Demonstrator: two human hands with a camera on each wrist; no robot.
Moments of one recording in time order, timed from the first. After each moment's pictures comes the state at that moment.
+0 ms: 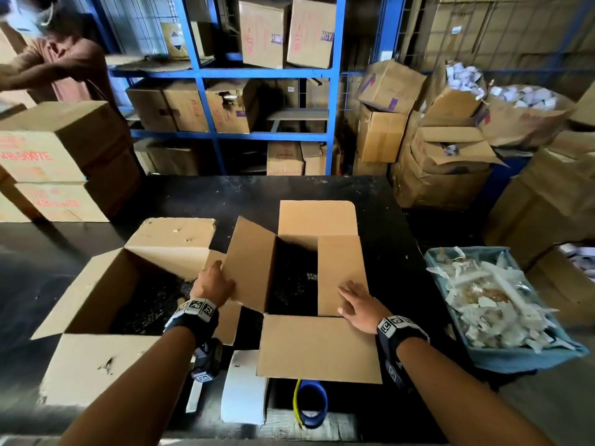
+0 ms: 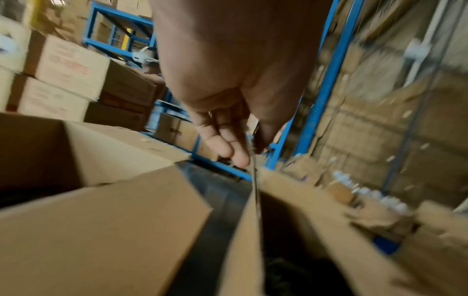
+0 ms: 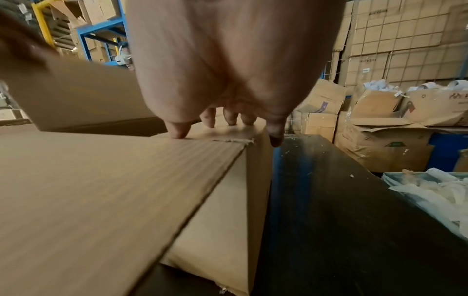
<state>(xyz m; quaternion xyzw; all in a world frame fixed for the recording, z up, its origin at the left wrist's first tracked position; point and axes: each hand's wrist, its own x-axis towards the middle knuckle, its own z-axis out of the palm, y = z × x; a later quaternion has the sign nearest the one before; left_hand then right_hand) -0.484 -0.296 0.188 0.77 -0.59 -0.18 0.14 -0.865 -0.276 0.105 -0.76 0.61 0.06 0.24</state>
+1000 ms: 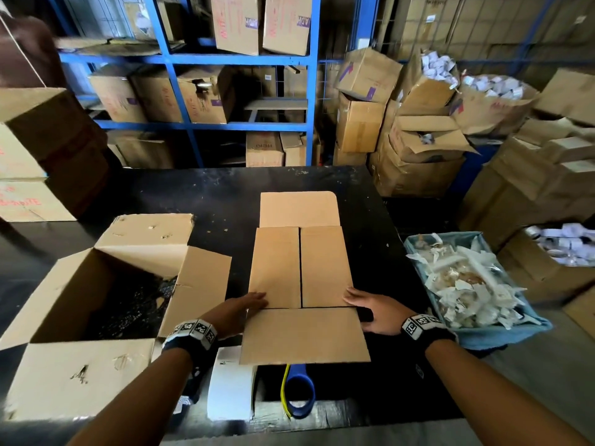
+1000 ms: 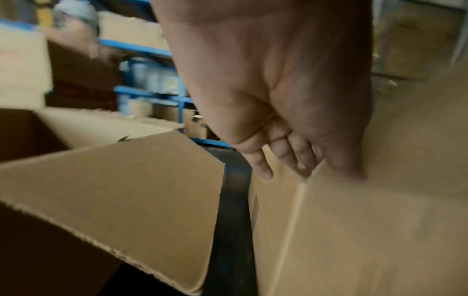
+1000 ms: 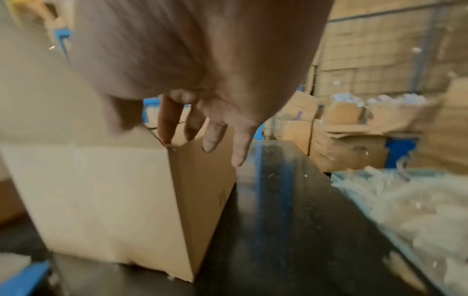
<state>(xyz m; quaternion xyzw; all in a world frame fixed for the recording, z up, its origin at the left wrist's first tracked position) -0.515 -0.274 0.112 0.46 -0.81 -0.36 0.03 -0.939 -0.244 0.116 -0.80 0.52 0.01 0.30</state>
